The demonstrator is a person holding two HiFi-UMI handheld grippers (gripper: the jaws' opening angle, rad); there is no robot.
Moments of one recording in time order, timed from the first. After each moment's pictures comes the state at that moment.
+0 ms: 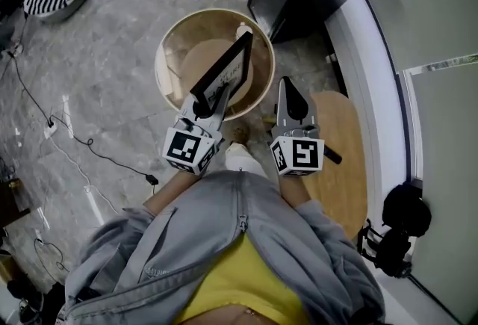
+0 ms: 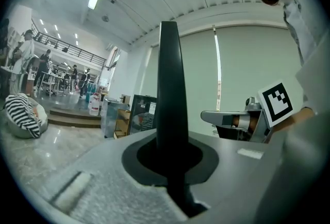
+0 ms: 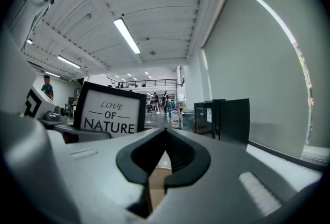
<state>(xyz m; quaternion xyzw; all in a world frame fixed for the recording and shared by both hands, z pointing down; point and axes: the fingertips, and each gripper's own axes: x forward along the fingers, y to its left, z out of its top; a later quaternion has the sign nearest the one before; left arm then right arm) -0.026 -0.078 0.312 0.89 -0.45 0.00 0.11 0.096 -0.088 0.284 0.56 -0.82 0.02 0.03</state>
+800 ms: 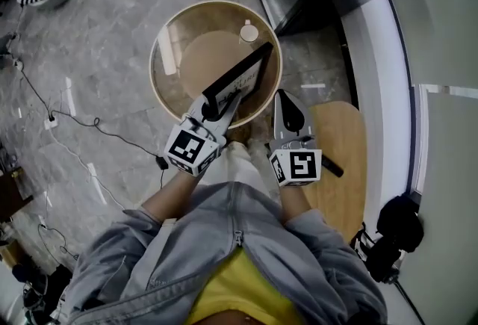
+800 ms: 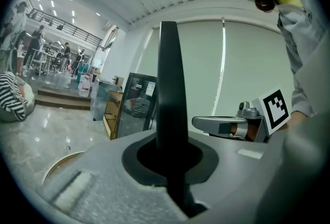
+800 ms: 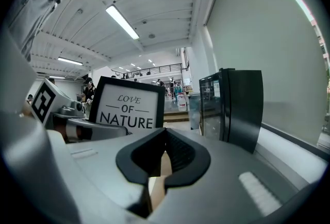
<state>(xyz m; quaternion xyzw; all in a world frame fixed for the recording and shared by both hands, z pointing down) 0.006 -0.170 0.403 0.90 -0.39 0.04 0.18 0.091 -0.172 0.389 0.52 -0.85 0.10 0.08</state>
